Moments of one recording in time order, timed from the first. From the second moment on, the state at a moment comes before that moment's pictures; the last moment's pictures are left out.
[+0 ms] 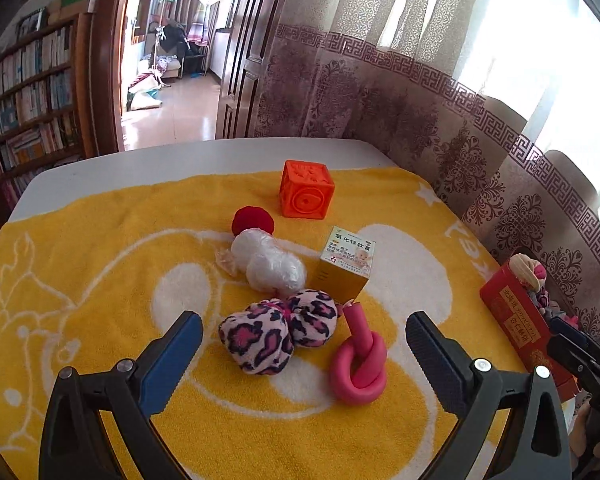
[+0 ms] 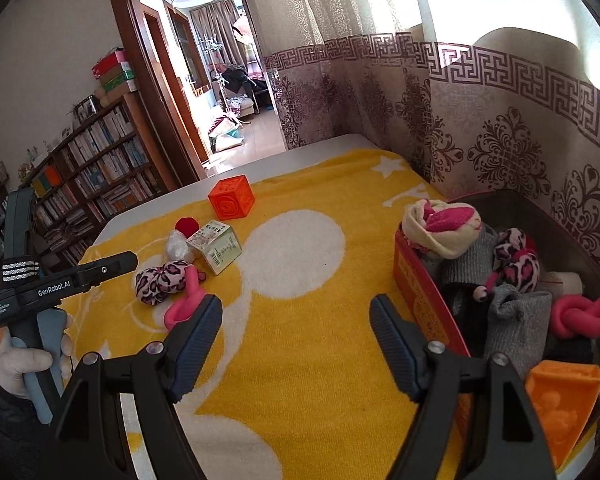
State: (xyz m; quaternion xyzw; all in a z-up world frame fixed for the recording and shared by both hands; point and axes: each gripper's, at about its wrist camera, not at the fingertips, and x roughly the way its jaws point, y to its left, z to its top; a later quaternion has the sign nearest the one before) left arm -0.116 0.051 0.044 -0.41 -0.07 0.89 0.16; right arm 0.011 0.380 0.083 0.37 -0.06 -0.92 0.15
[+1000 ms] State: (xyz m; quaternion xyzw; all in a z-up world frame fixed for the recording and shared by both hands) left arm -0.142 0.053 -0.016 -0.45 -0.06 0.88 0.17; right arm -0.020 0.315 0.042 0.44 -0.03 -0.88 0.19
